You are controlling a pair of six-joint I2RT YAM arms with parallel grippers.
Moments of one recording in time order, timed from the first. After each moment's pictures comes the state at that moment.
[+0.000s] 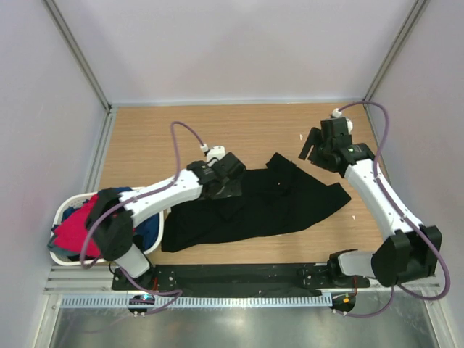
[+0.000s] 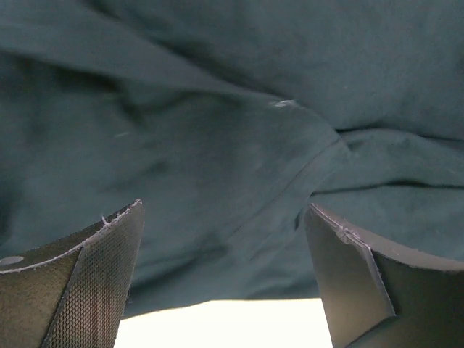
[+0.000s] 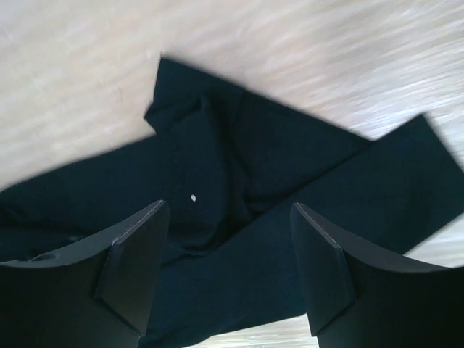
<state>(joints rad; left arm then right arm) -0.88 1.57 1.23 -0.78 -0.43 -0.91 0.20 1.28 1.17 -0.71 0.16 0.56</state>
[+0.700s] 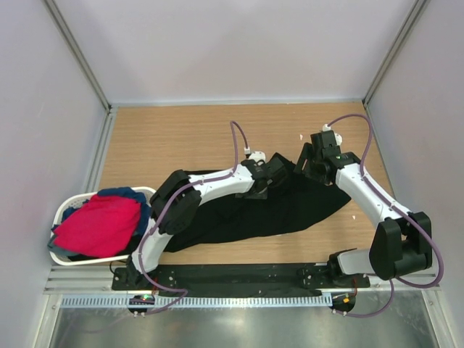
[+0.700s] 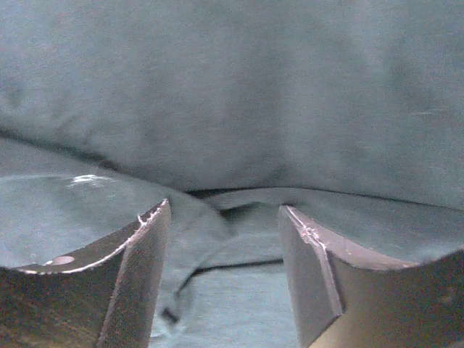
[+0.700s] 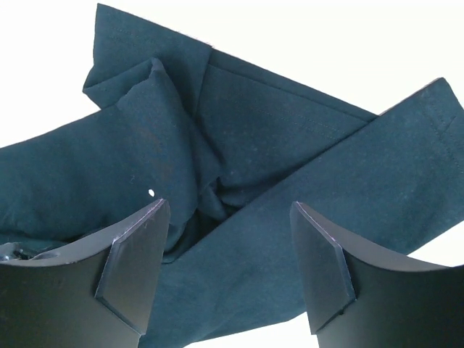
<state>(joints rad) -0.99 2.15 1.69 -0.81 -0.47 -0.89 0.23 1.35 0.99 -0.59 0.16 0.56</state>
